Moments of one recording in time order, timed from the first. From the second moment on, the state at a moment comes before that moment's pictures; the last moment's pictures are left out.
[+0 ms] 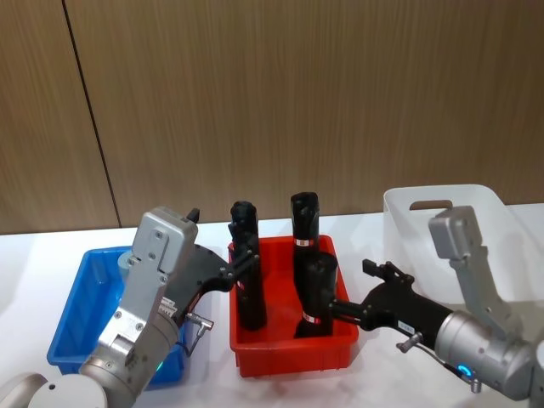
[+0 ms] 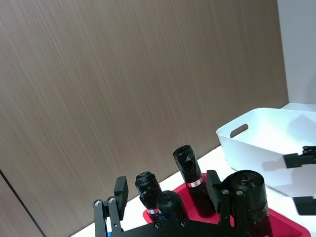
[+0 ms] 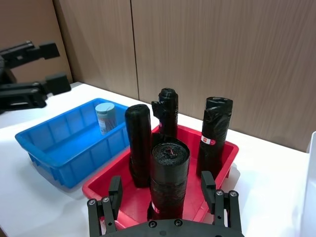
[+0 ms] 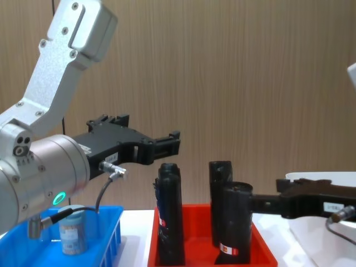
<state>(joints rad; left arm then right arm) -0.24 0.38 0.45 -1.63 -0.20 0.01 -0.01 0.20 0.27 -0.27 -1.51 0.25 0.22 0.44</state>
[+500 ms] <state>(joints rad) -0.24 0.38 0.45 -1.63 -0.20 0.01 -0.01 0.30 0.22 -0.29 -1.36 0.22 0.22 0.46</state>
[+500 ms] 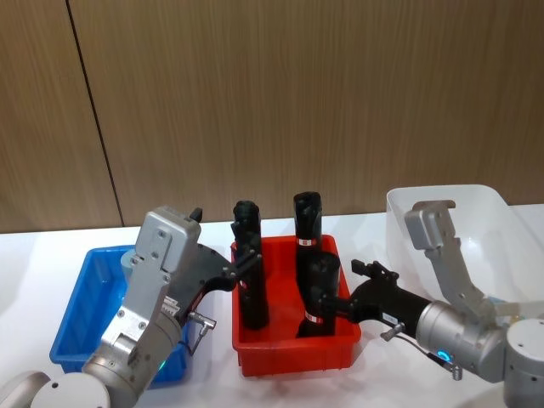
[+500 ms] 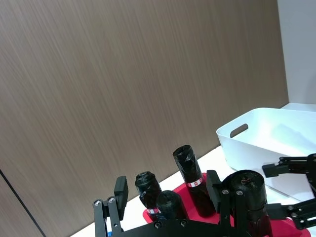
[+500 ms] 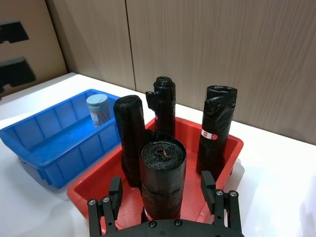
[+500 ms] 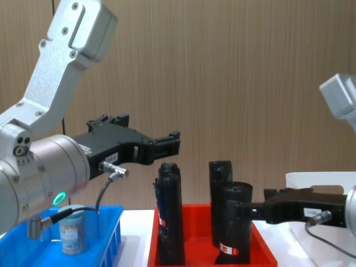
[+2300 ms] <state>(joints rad) -0.24 0.38 0.45 -1.63 -0.20 0.01 -0.01 0.40 0.17 -0.31 -1.25 0.22 0.22 0.44</state>
